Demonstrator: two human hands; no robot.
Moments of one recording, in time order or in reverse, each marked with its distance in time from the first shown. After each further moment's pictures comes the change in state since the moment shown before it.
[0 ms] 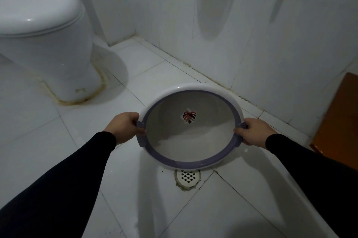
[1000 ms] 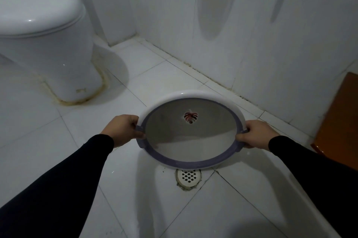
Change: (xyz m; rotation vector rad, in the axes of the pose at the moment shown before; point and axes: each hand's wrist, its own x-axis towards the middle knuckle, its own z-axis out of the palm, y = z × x) left_hand -0.012 0.001 -0.008 0.045 -0.054 0.058; right_hand -0.010 -0.003 -0.002 0.018 -0.036 -0.009
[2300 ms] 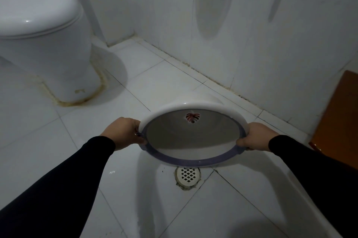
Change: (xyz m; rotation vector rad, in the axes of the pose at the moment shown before) left_hand 0.000 -0.001 0.006 0.228 -0.042 0.126; right_hand -0.005 0.003 -0.004 -0.118 -0.118 0.012
